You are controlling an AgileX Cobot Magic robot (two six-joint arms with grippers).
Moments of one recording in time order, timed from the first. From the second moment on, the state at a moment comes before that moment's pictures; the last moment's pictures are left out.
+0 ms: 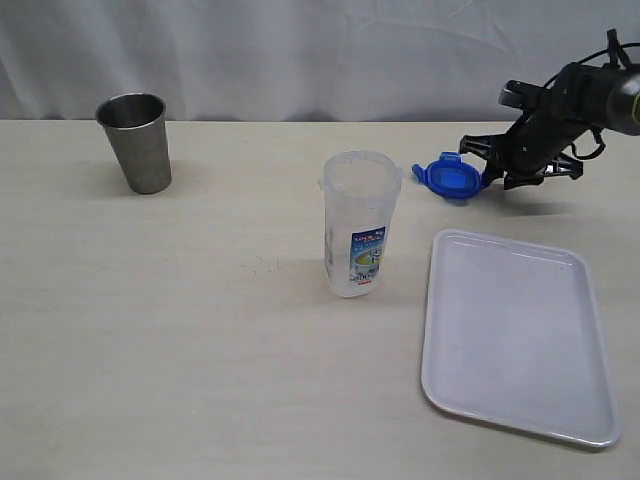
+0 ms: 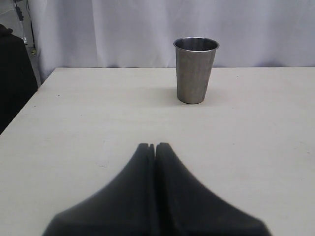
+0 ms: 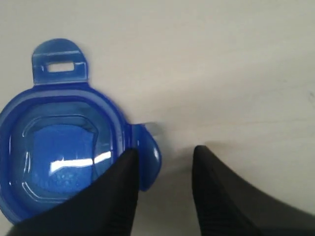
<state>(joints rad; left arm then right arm) -0.01 0.00 0.00 0.07 0.32 -0.04 -0.04 2.46 -1.96 0.10 0.71 0.13</state>
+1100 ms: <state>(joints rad) -0.01 0.00 0.00 0.07 0.32 -0.04 0.03 2.26 -1.97 0.11 0.70 -0.09</state>
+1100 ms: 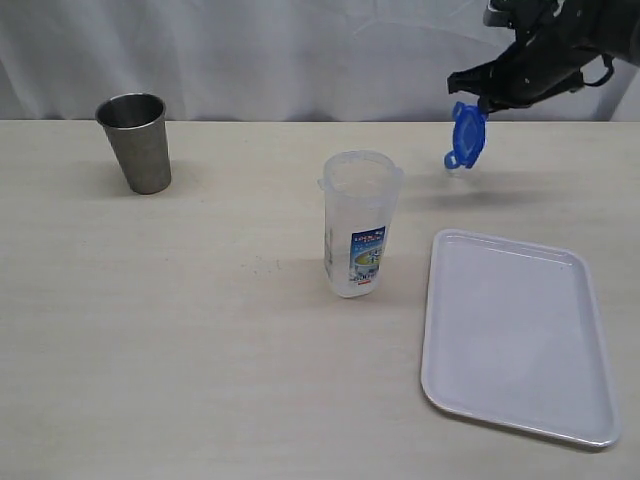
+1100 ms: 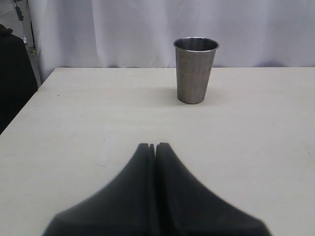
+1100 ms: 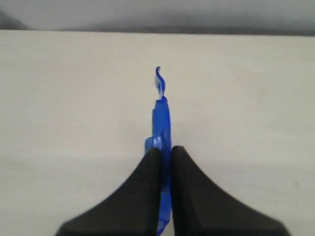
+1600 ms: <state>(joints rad) -0.01 0.00 0.00 0.07 0.32 -0.04 0.26 2.04 -1.96 -0.16 0.78 -0.12</state>
